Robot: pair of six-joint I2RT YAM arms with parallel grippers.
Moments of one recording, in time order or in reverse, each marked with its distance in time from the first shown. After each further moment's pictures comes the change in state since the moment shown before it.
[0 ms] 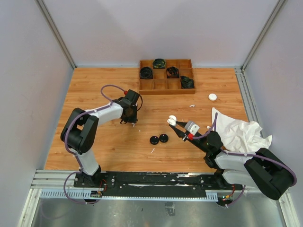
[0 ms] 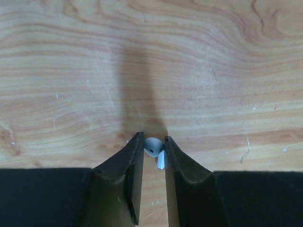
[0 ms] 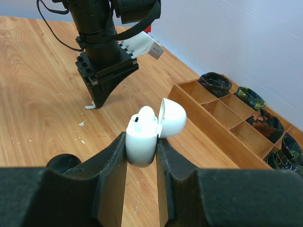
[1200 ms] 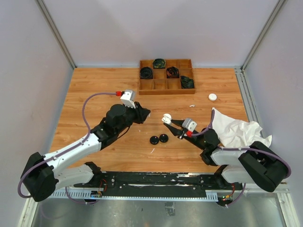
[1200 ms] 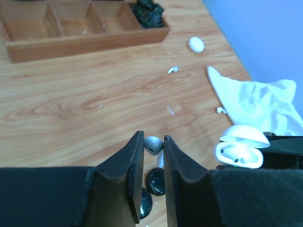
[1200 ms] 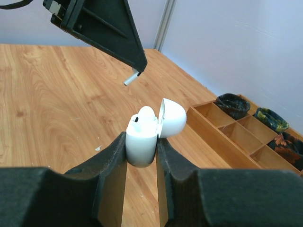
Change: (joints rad) left arm -0.240 -0.674 -0.396 0.605 0.037 -0.064; right arm 0.034 0.098 0.066 0.091 -0.041 0.078
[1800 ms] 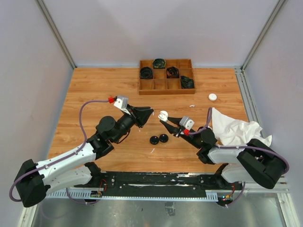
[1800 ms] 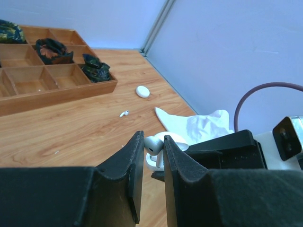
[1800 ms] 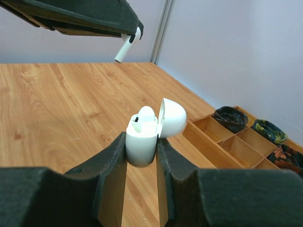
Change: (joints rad) left arm -0.118 -0.161 -0.127 0.321 -0.033 0.001; right arm 0.070 0.038 0.071 0.024 0.087 0.005
